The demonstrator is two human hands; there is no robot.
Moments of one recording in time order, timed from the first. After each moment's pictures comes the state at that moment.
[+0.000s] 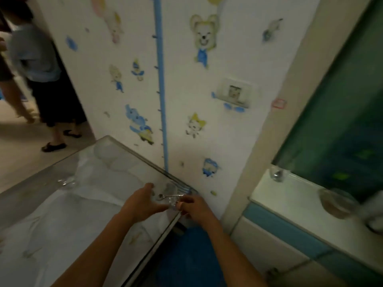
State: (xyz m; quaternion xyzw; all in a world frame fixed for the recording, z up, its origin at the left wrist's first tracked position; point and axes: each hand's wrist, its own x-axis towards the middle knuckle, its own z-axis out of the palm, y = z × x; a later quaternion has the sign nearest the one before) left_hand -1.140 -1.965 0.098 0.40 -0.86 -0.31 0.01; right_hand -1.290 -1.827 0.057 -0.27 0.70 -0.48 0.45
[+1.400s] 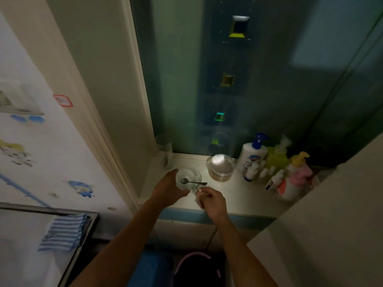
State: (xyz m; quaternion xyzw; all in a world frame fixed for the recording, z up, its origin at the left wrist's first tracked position) left_hand -1.532 -1.692 0.058 0.12 -0.93 -0.34 -0.04; right_hand -1.550 -1.519 0.018 0.03 0.79 -0.60 0.17
